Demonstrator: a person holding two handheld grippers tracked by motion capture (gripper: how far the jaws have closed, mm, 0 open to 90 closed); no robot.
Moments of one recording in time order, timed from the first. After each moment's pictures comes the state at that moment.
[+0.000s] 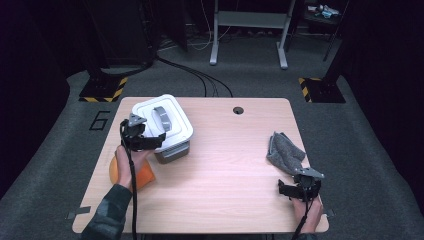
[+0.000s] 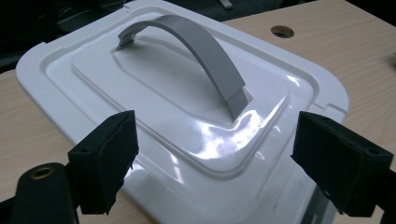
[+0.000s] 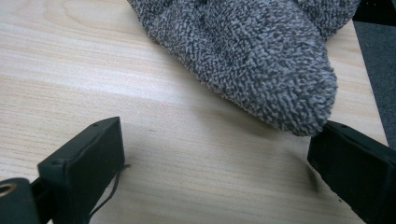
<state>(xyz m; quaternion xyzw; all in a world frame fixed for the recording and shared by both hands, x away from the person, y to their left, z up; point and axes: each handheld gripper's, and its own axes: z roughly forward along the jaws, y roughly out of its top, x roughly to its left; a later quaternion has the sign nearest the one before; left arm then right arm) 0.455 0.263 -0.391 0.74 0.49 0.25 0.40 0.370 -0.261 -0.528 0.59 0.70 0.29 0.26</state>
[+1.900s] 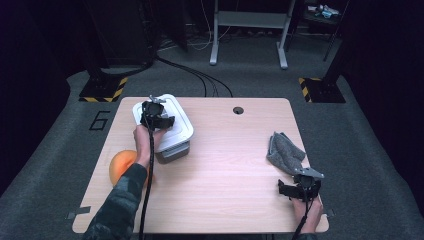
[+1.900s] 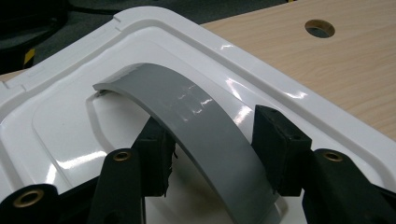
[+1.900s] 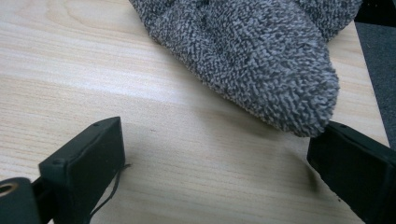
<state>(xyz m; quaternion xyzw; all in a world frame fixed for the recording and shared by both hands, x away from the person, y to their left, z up) 0.526 0.226 -0.390 0.75 0.52 0.24 0.33 0.370 -0.261 -0.528 0.59 0.70 0.29 0.26</state>
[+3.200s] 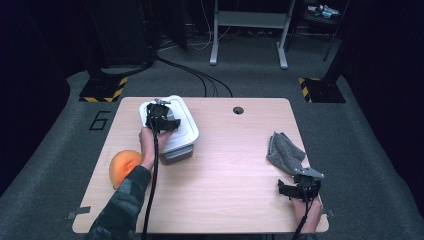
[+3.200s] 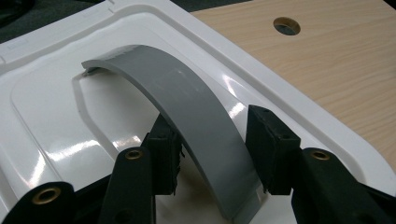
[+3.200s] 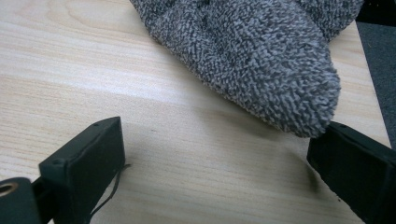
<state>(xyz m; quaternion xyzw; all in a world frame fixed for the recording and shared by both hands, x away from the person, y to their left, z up) 0.516 0.209 -0.389 0.75 0.52 0.20 0.35 0.370 -0.261 -0.528 0.59 0.70 0.29 0.26</state>
